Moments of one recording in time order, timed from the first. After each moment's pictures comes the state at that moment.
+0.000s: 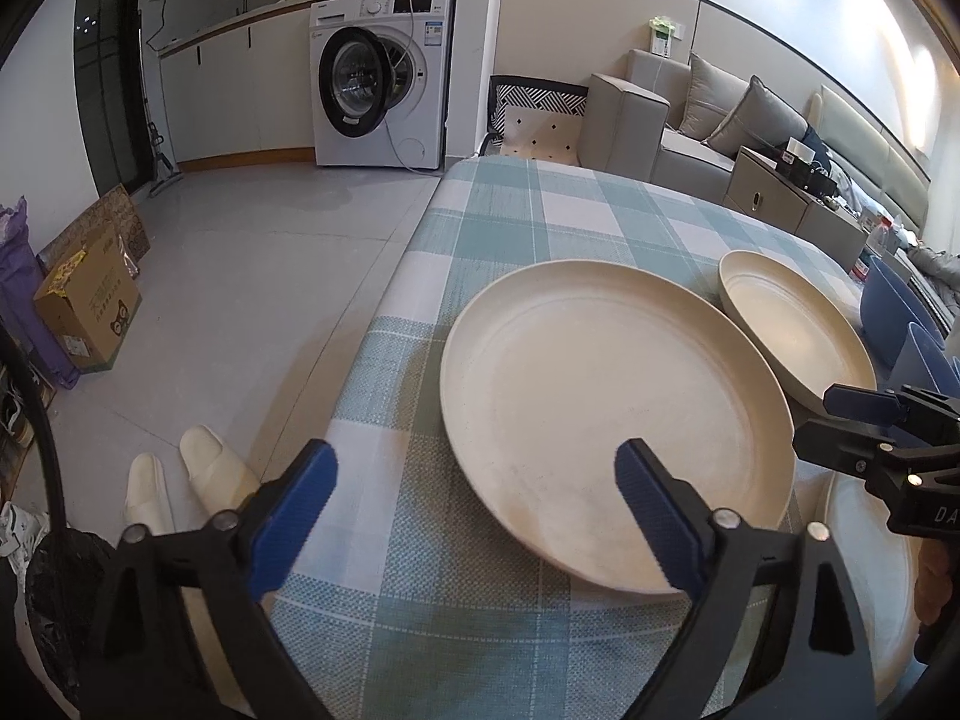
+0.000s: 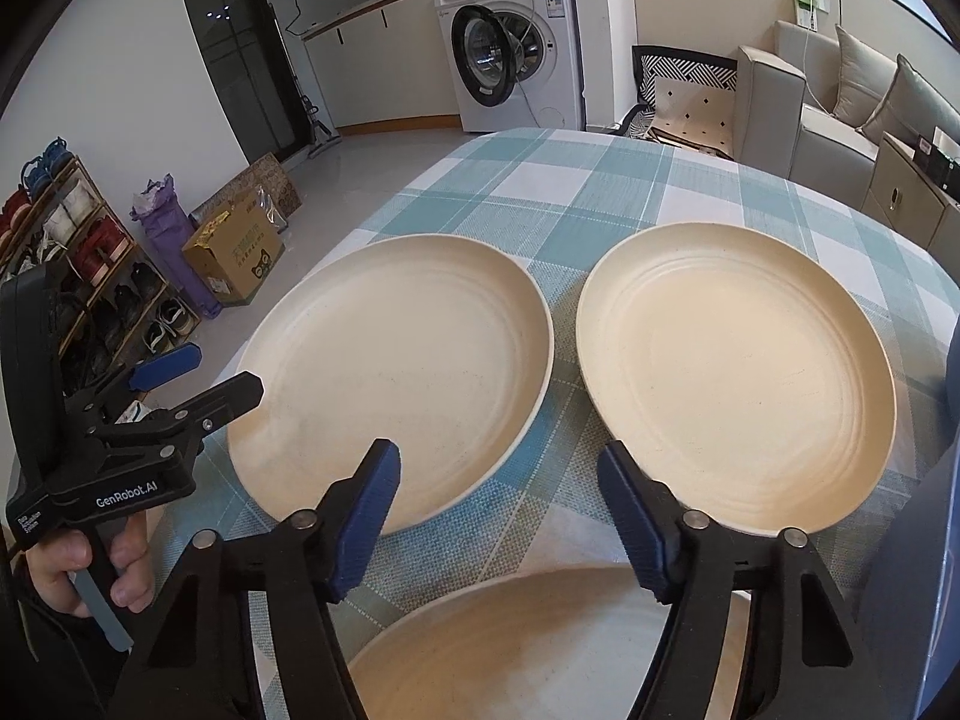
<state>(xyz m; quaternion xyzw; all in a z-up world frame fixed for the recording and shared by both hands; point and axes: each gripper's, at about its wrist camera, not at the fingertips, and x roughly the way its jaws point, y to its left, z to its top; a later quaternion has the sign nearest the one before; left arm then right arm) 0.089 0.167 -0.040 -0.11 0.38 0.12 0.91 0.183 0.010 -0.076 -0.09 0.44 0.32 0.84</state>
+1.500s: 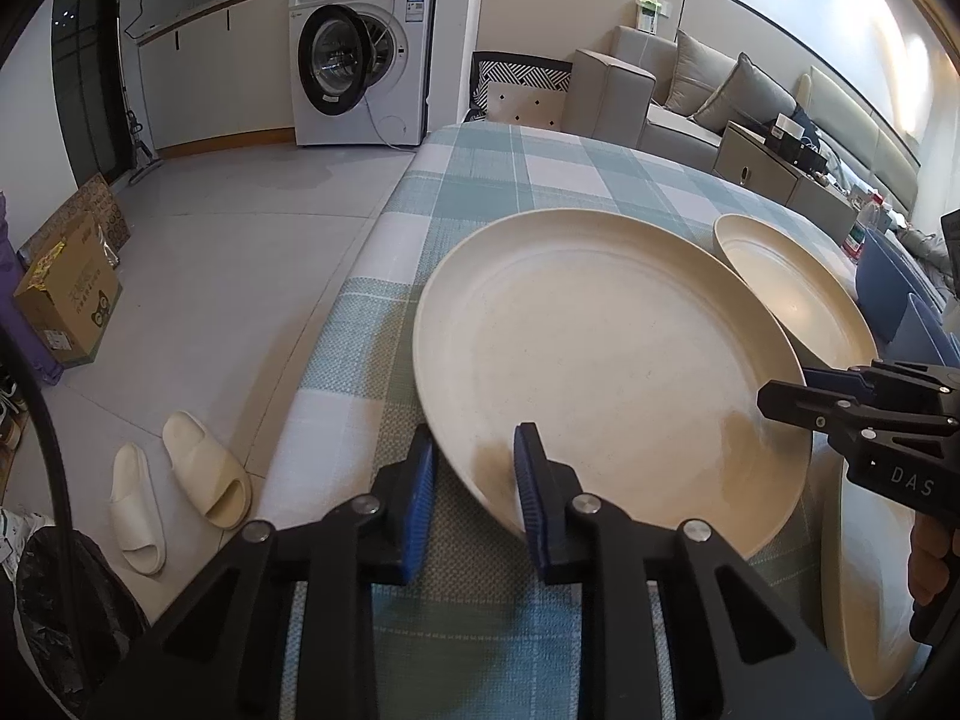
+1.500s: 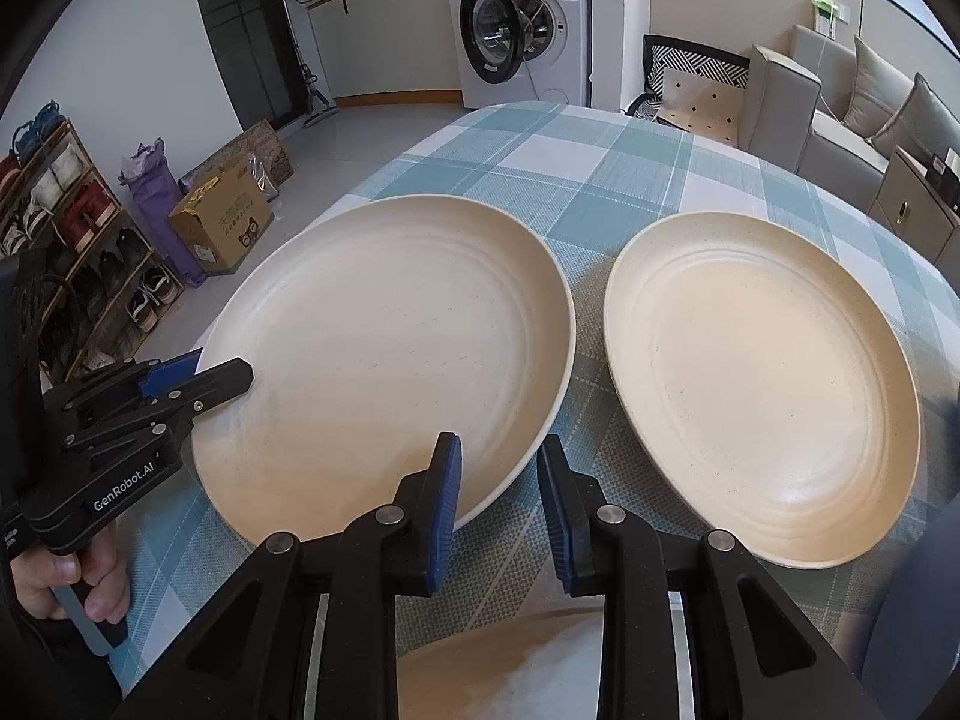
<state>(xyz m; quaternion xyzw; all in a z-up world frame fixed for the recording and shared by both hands) 0.095 0.165 -0.059 -0.11 0.41 0.09 0.90 0.191 0.037 -0.095 -0.13 0.45 0.31 0.83</state>
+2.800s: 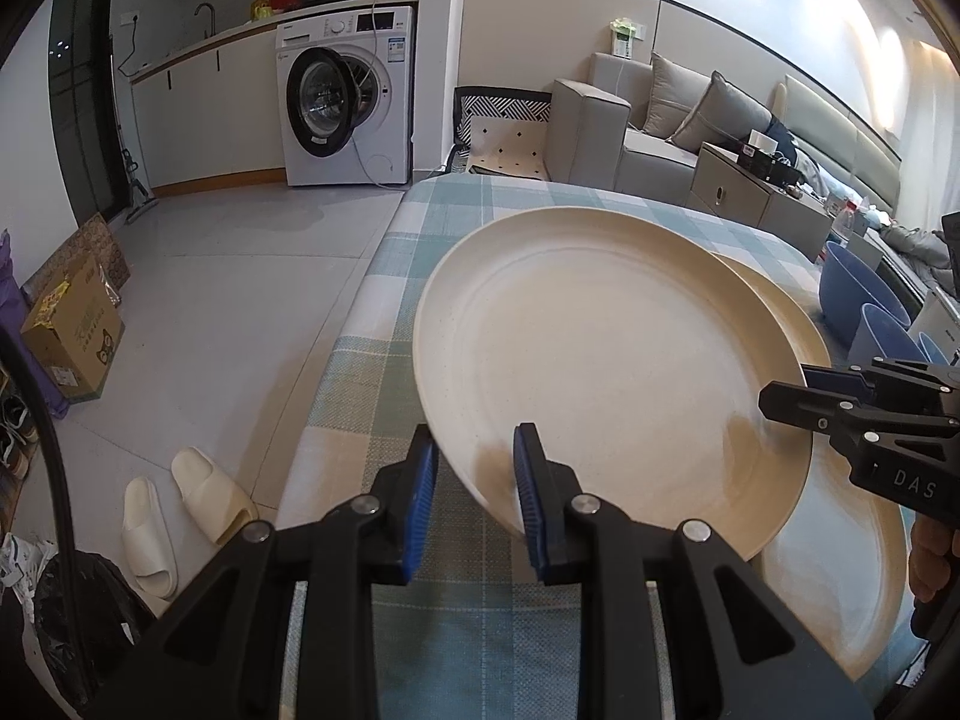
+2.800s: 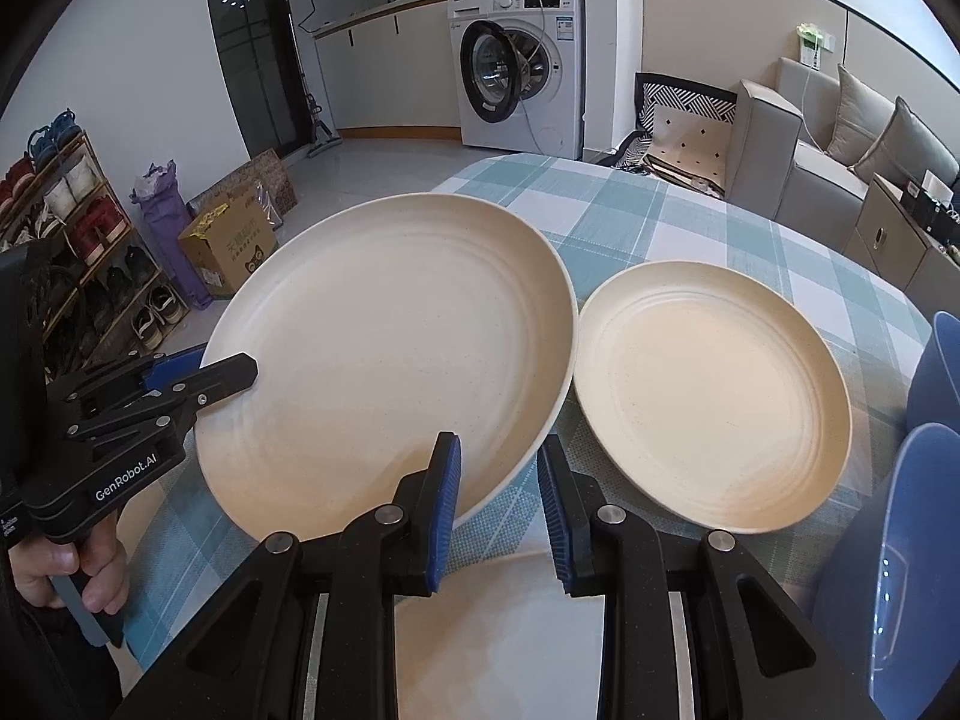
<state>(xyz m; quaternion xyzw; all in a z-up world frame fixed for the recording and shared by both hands) 0.066 0.147 -0.016 -0.08 0.37 0.08 0.92 0.157 0.008 -0.048 -0.12 0.41 0.31 0.85</state>
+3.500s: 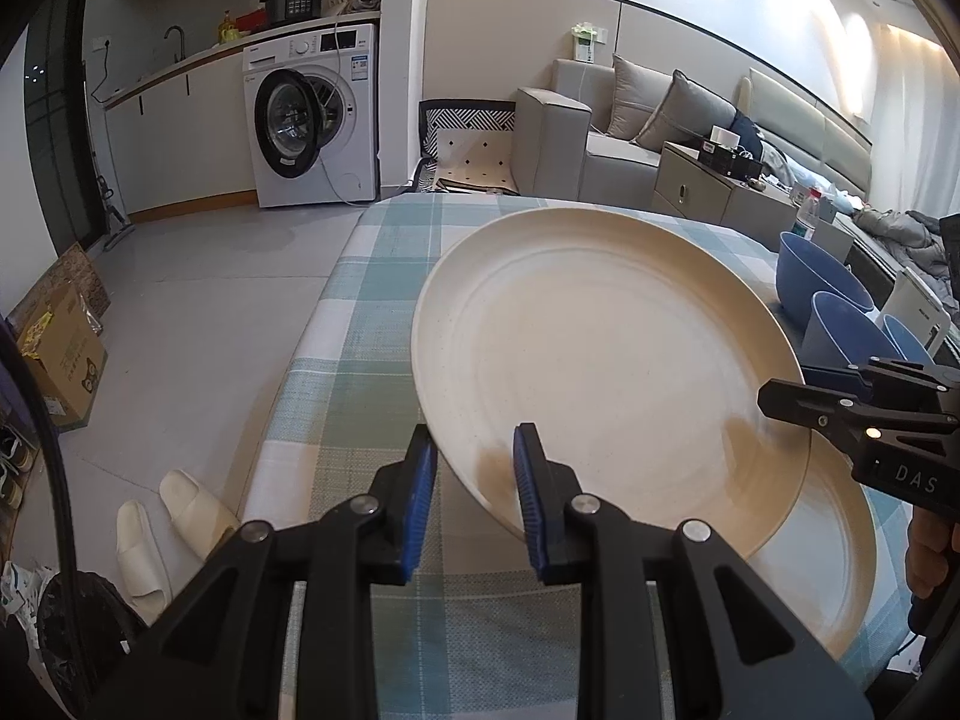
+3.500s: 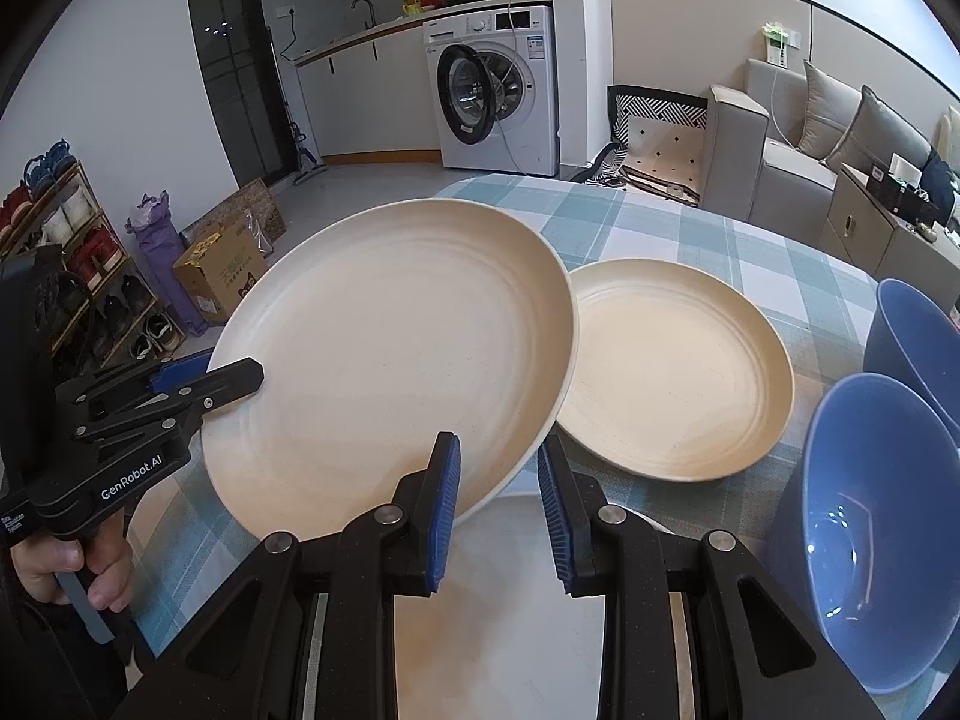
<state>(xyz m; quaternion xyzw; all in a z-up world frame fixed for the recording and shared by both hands) 0.061 0.119 0.005 -0.07 0.36 0.05 0.93 0.133 -0.036 -0.028 -0.09 0.39 0.29 0.87</state>
